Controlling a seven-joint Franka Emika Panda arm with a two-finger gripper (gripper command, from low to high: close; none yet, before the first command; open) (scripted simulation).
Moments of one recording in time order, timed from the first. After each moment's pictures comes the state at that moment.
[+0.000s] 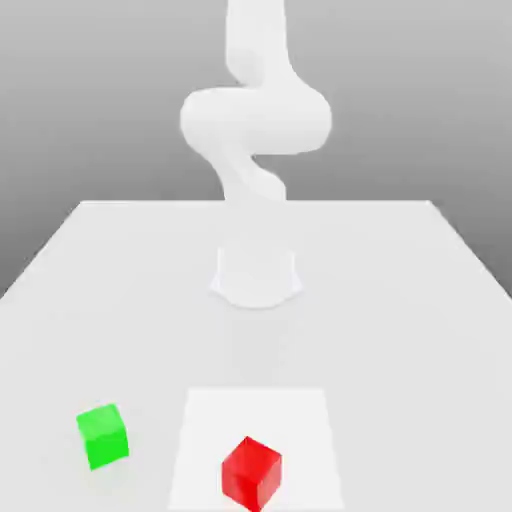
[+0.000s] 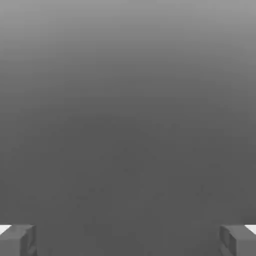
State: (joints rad) arm 0.05 -0.71 -0.05 -2.32 0.02 2.33 0.70
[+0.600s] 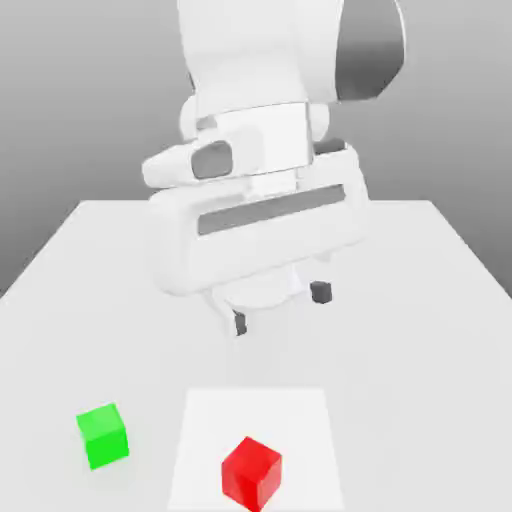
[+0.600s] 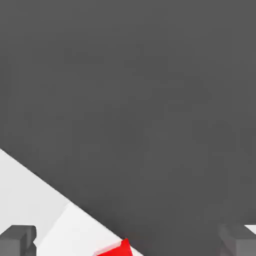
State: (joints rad) arm 0.26 -0.05 -0.24 -2.43 0.21 2.57 -0.07
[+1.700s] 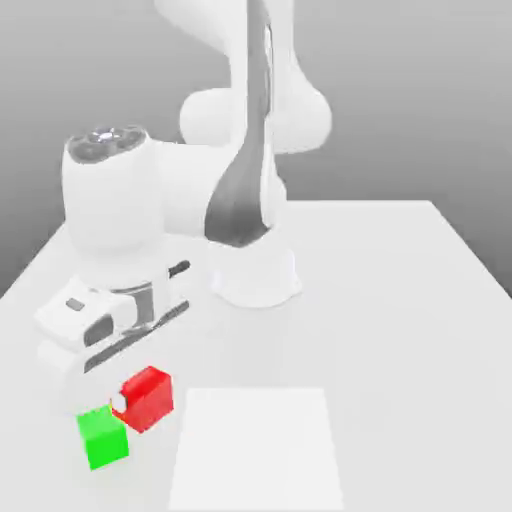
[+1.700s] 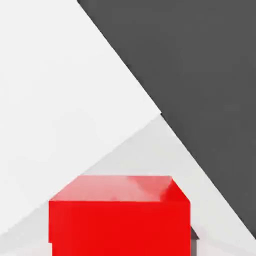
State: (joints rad) arm -0.02 0.08 -0.42 -2.57 0.06 2.64 -0.59
